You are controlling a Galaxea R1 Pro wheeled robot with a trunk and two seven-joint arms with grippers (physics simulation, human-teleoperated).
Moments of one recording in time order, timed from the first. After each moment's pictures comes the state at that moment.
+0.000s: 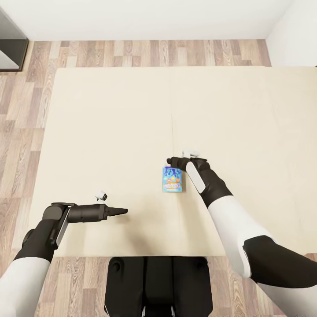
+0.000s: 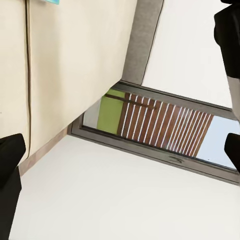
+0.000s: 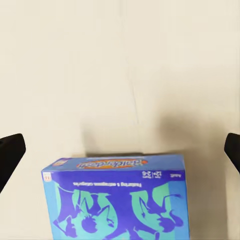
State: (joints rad) left arm -0.71 0.18 0.10 -1.08 -0.04 0.99 -1.57; right arm -1.17 0.16 0.15 -0.75 -0.38 0.57 -0.19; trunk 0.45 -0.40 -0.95
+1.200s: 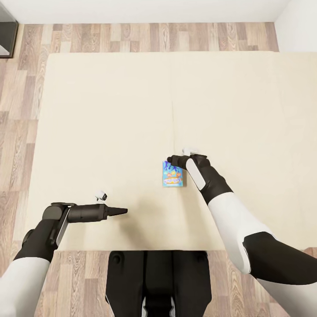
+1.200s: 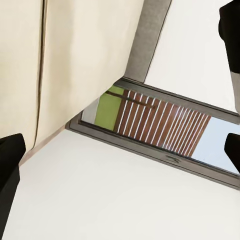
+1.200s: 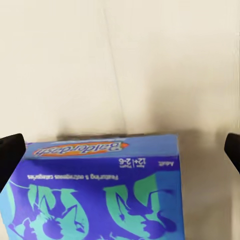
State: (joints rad) left arm -0.71 0.18 0.10 -1.08 -0.04 0.99 -1.57; right arm -1.20 0.16 0.16 -0.74 -0.39 0.61 -0.21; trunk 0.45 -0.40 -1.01
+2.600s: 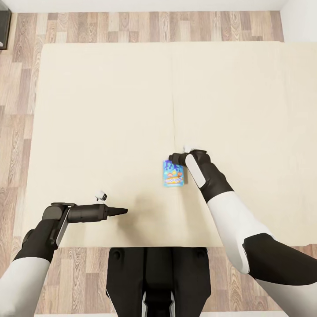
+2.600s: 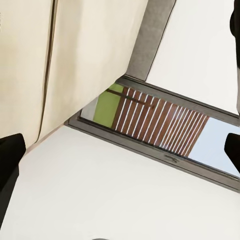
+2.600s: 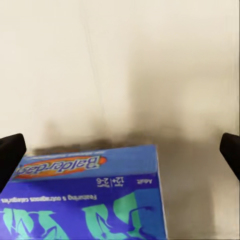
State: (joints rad) left arm -0.71 0.18 0.10 -1.08 -0.04 0.98 -1.57; right arm -1.20 0.17 0.16 -0.82 -0.39 0.71 -0.32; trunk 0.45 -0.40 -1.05
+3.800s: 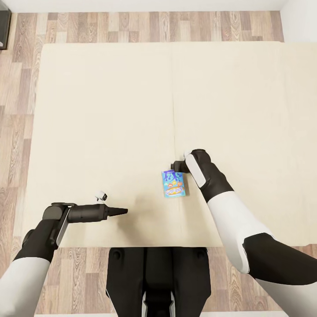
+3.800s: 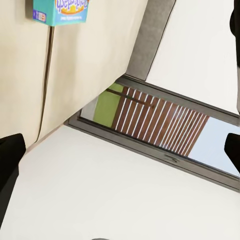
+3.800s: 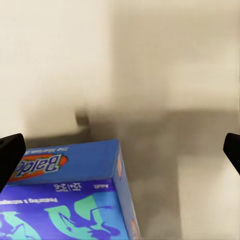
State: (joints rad) left arm -0.71 0.18 0.10 -1.08 -0.04 0.98 -1.57; right arm -1.20 0.17 0.15 -0.82 -0.39 0.94 -0.38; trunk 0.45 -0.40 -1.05
